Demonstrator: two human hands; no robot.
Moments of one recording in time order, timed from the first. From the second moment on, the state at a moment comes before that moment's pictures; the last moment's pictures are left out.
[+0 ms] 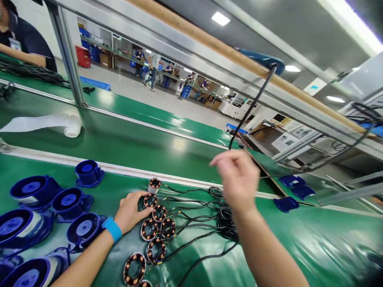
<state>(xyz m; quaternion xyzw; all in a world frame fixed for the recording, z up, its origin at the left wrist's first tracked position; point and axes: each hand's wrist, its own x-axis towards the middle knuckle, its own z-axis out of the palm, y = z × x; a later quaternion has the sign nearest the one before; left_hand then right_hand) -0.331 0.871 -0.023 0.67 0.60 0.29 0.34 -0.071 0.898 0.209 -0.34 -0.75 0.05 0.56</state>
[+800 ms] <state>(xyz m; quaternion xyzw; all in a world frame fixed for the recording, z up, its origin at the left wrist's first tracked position) -0.315 0.824 0.057 0.69 0.44 0.51 0.27 -0.096 0.891 0.109 -0.23 -0.86 0.36 0.29</state>
